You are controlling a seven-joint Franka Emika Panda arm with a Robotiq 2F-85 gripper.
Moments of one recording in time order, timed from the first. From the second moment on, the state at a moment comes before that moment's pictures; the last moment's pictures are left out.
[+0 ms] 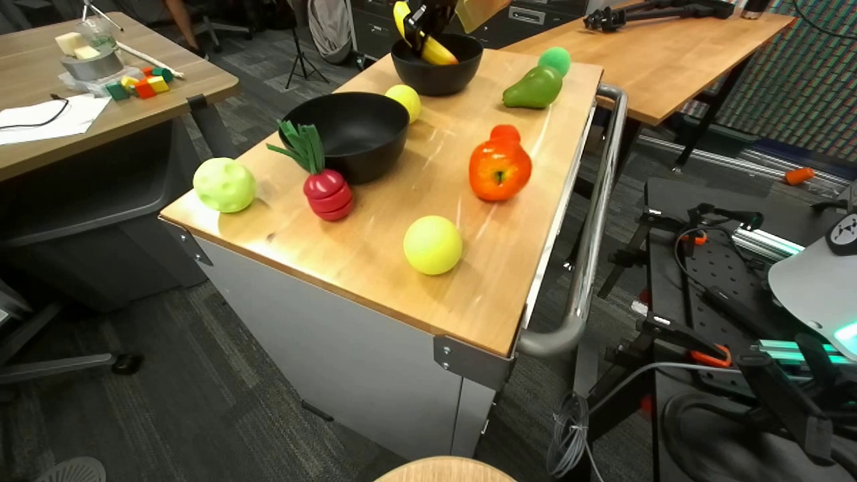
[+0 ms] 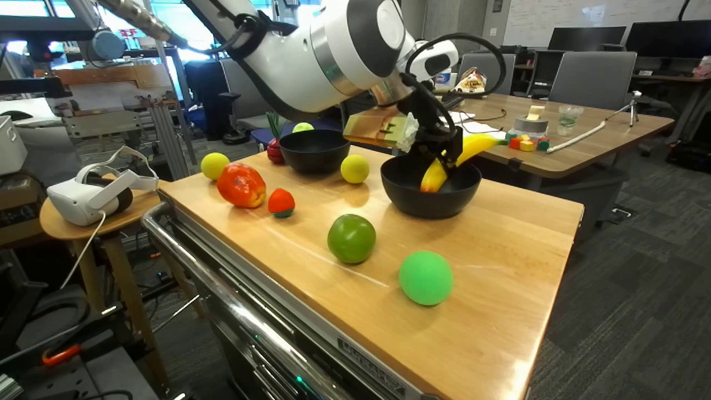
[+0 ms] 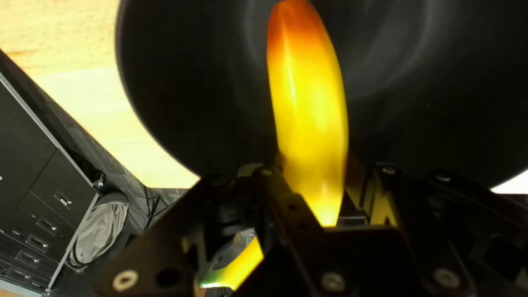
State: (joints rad) arm -0.22 0.37 -0.07 -2.01 -0.65 2.86 0.54
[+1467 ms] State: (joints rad) arm 0.02 0.21 -0.02 -1.94 -0.07 2.22 0.57
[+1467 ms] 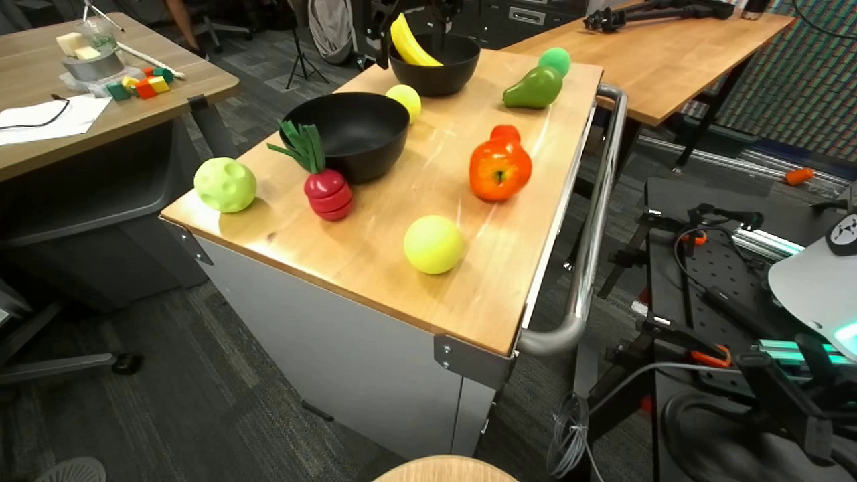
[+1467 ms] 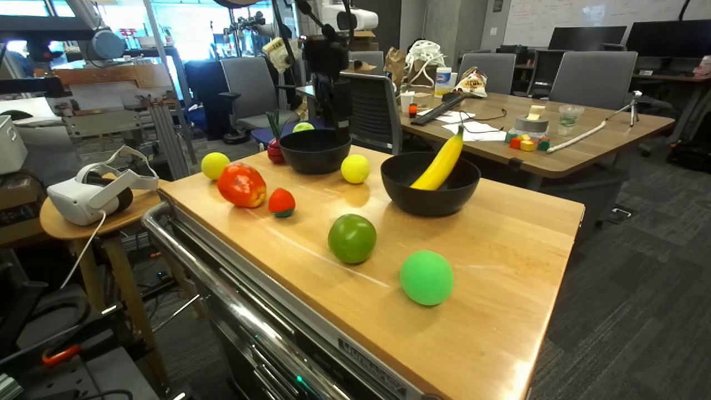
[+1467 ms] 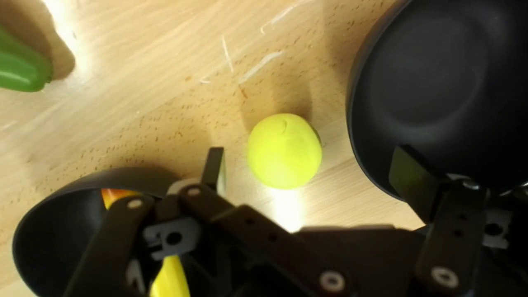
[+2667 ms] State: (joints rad) arm 0.02 0.35 -0.07 -1.93 -0.07 2.37 0.76
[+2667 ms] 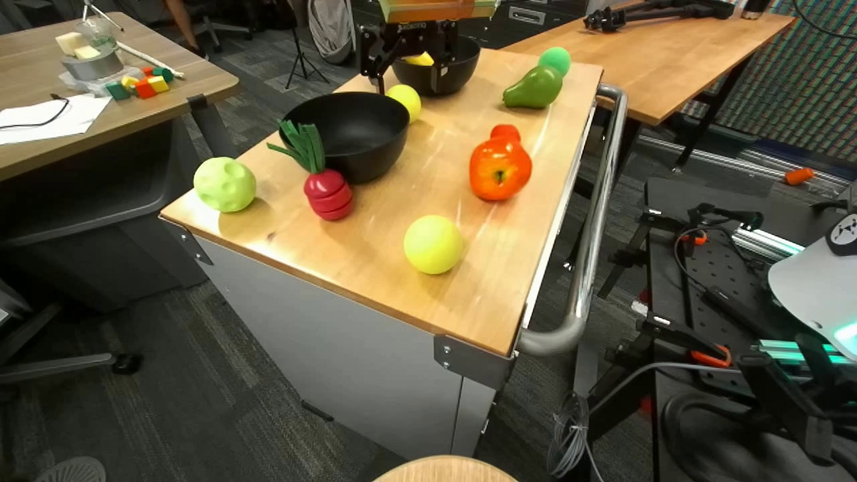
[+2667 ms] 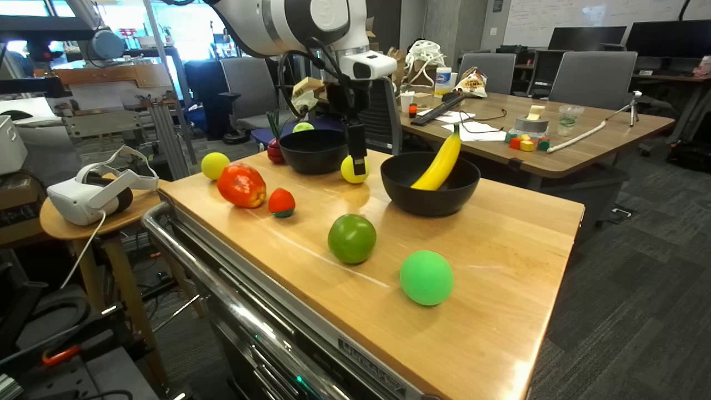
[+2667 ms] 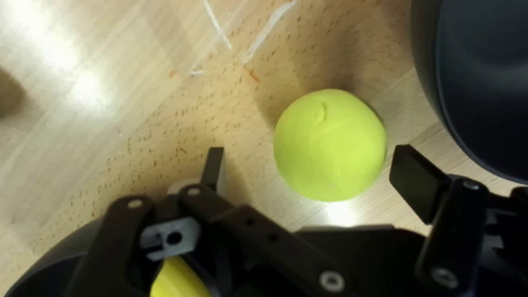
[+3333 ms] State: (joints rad) arm 0.02 0.38 -0.08 -1.92 -0.05 2.39 0.79
